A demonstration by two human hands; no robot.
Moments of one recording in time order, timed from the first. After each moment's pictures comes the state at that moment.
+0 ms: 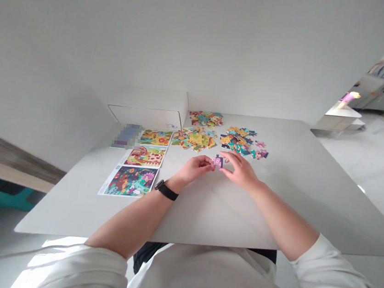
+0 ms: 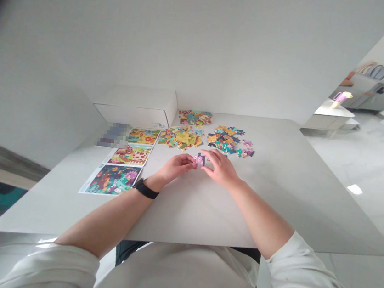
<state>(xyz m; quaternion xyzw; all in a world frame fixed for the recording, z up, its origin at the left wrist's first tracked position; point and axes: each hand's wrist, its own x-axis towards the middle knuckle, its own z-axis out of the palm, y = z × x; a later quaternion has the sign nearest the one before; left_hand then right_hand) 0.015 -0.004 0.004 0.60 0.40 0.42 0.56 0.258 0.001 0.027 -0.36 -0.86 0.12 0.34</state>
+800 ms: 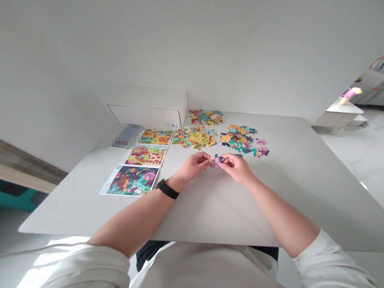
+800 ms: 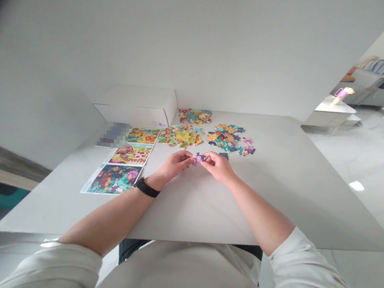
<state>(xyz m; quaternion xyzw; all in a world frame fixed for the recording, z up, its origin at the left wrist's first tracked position) 0.013 -0.005 0.009 0.61 0.44 0.43 0.50 0.246 0.013 -0.003 -0.42 -0.73 0.40 0.37</state>
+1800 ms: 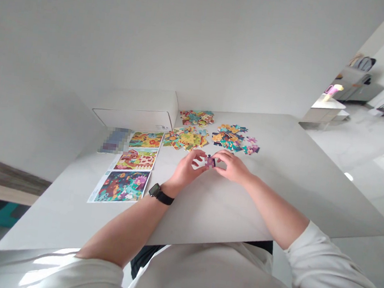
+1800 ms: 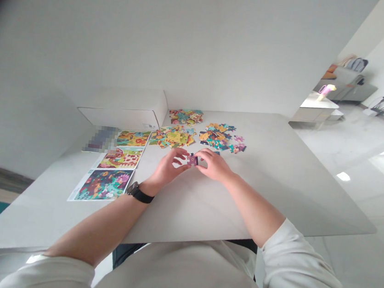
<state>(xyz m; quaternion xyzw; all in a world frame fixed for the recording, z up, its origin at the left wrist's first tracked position) 0.018 -0.011 -0.001 0.73 0.41 0.47 0.27 0.262 0.012 0.018 -0.33 -0.87 0.17 0.34</state>
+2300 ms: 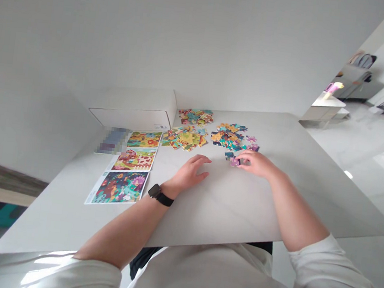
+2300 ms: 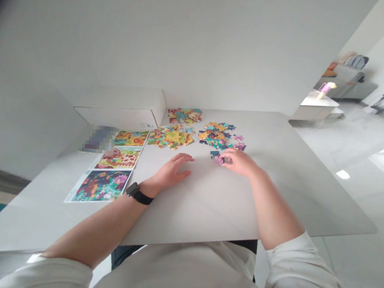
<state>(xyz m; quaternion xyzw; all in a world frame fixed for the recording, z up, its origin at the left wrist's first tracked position) 0.014 -0.010 -0.005 0.85 0.38 0.31 0.18 0.368 0.045 0.013 -0.43 -0.86 0.17 0.21</state>
